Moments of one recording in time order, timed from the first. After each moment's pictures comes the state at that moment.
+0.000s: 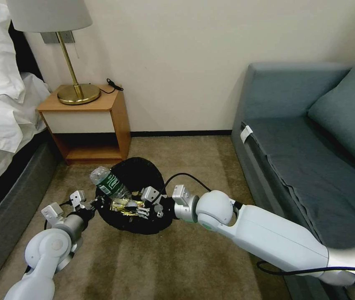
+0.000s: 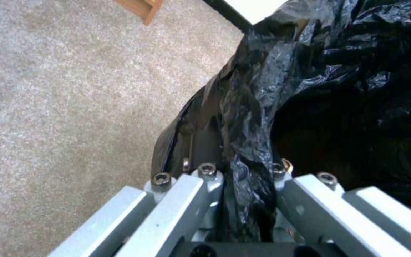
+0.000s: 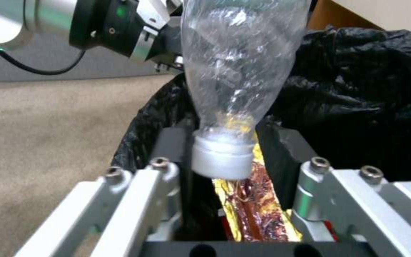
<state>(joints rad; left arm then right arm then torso) 1.31 -1.17 -0.66 -1.89 -1.14 0.52 -0.23 -0.42 1.01 -0.62 1.80 0.61 -0.36 -0.25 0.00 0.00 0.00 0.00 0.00</state>
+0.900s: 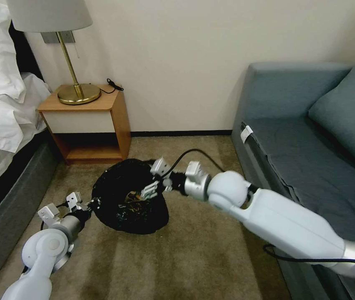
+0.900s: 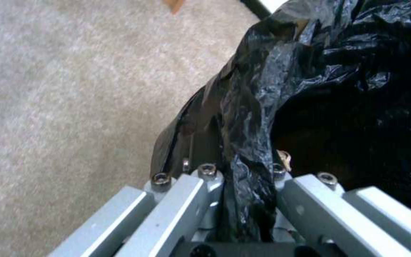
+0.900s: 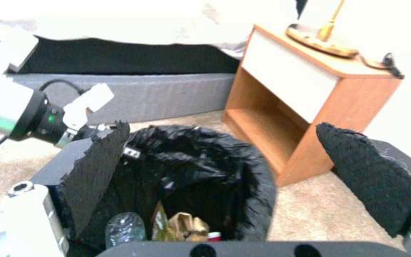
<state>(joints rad) 1.29 -1.17 -0.68 -1.84 -1.21 0.55 -0.32 -0.40 0.92 -0.42 1.91 0.64 -0.33 -0.23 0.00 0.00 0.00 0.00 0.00</state>
